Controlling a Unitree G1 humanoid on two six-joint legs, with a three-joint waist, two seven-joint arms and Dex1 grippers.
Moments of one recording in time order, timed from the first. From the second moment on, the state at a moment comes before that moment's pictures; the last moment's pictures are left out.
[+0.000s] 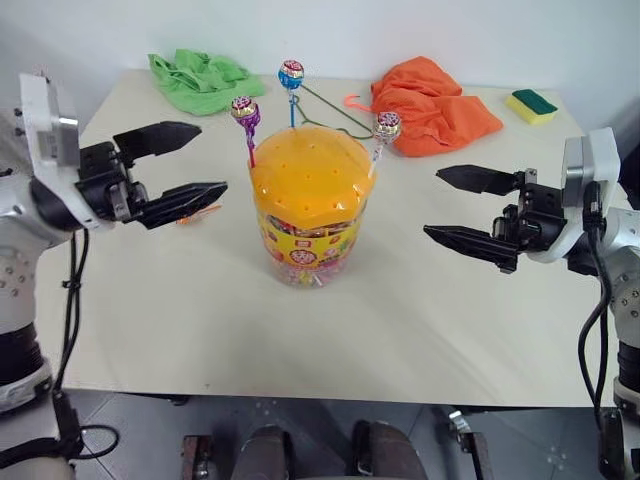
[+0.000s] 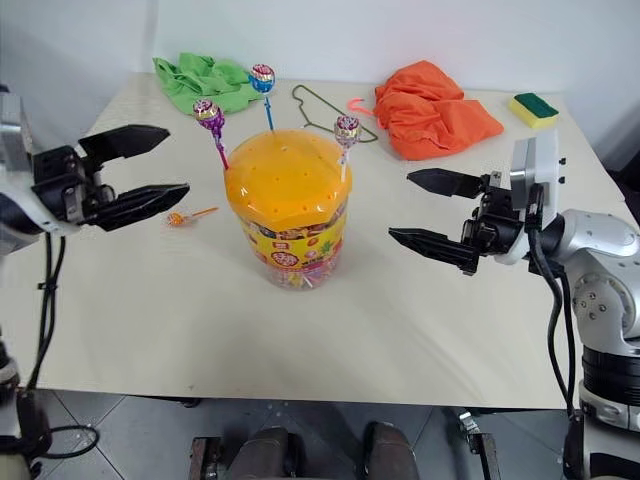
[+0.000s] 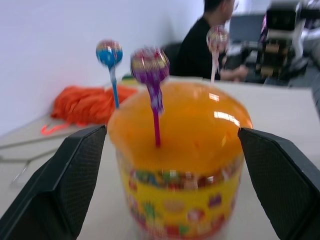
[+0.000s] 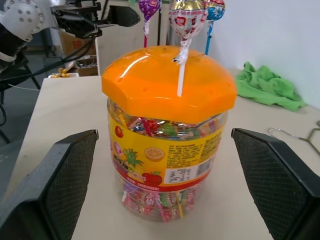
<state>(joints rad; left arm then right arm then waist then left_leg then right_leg) -0.67 0.82 0.35 -0.12 -0.75 0.61 -1.03 -0.50 -0.79 -0.26 -0.25 0.79 0.53 1.09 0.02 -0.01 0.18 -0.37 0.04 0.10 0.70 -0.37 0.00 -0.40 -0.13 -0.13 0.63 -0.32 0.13</state>
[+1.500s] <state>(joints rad) -0.71 1.07 0.31 0.13 -0.41 0.99 -0.54 -0.45 -0.79 -0.29 -0.29 0.81 0.52 1.04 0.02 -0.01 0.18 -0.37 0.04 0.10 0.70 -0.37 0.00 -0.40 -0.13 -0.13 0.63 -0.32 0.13</state>
